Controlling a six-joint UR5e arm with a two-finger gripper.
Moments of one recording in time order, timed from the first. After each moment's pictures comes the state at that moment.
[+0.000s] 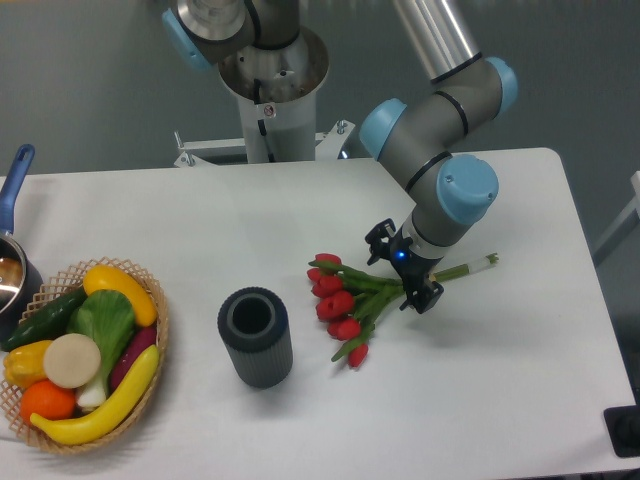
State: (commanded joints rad) arm 2.67 -2.02 -1.76 -1.08 1.39 1.65
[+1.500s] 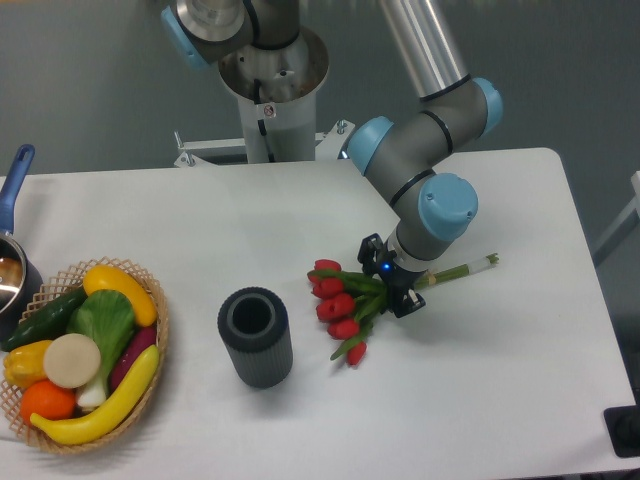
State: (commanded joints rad) arm 2.64 -2.04 -1.79 -1.01 1.39 1.66
